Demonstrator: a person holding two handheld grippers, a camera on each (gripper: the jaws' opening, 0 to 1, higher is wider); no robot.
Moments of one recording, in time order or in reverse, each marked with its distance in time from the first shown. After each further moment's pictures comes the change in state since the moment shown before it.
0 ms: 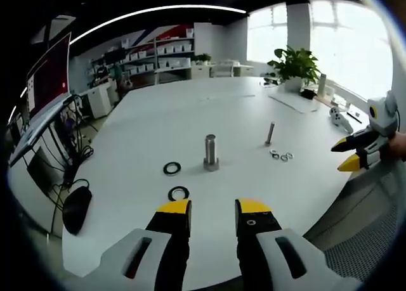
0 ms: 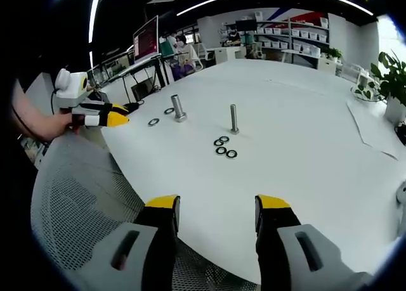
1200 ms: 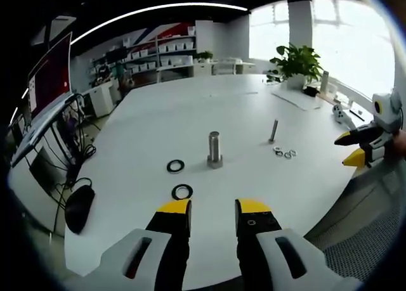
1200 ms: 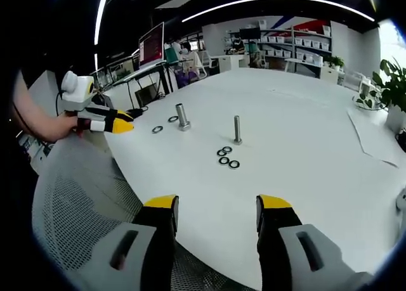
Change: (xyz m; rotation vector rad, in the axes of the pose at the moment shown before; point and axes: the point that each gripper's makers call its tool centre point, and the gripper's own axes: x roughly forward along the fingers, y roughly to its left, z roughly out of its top) left arm 0.000 0.004 -0.002 0.001 0.009 0.020; right arm -0.003 0.002 0.012 -0.009 -0.061 0.008
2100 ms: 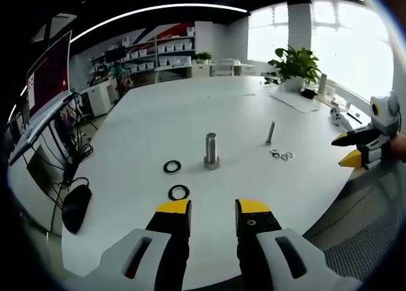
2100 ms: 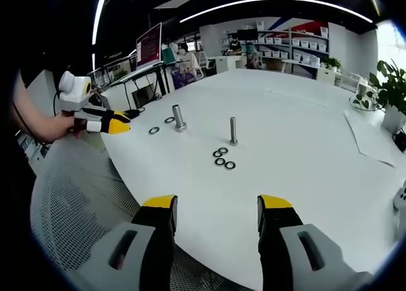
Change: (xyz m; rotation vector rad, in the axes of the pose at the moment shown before) left arm 0.001 -0.003 -0.001 -0.009 0.000 -0.025; right arm -0.002 -0.006 0.001 -0.001 -0.008 -0.030
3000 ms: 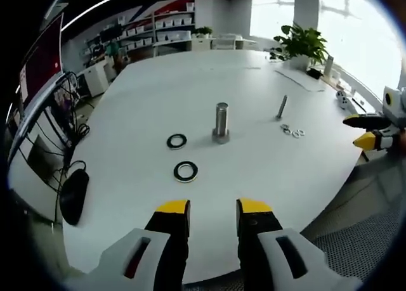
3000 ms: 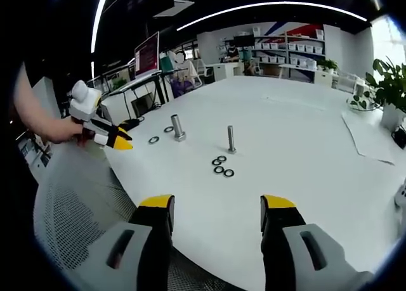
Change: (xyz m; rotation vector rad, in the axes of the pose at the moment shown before) left arm 0.014 0.022 -0.026 -0.019 0.201 0.003; right arm -0.003 -0.002 0.010 0.034 -0.054 0.004
